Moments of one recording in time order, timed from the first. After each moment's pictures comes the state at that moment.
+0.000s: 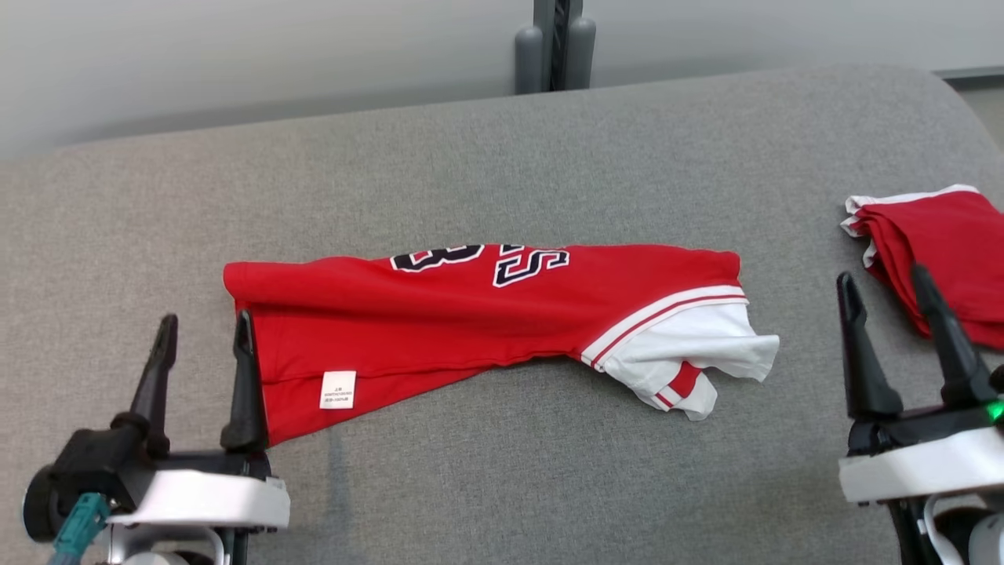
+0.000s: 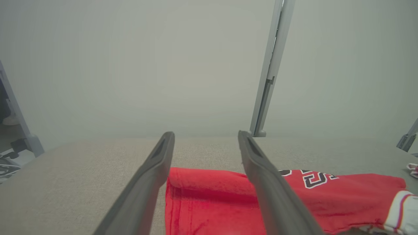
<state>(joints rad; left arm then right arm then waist) -0.03 0.33 -0.25 -0.14 -0.47 0.31 -0.20 -0.06 -0.08 -0.04 -0.18 0.20 0.13 -0.05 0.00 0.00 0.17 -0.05</state>
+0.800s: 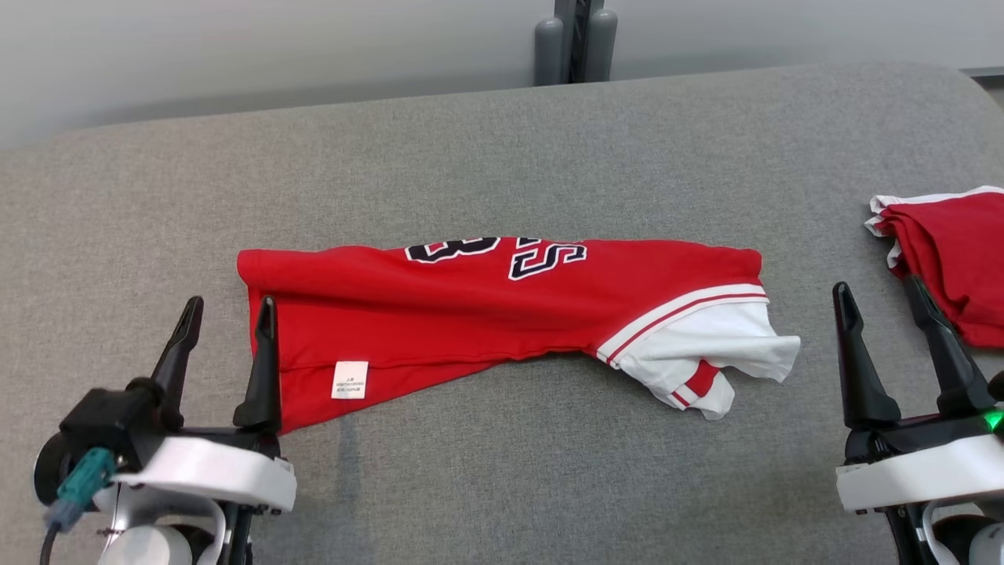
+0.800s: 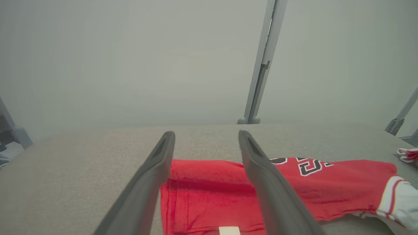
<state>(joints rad) -0.07 0.36 -0.28 -0.15 -0.49 0.29 -0.11 -0.02 -0.06 -0.05 -0.21 0.21 0.13 -0.01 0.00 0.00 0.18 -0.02</state>
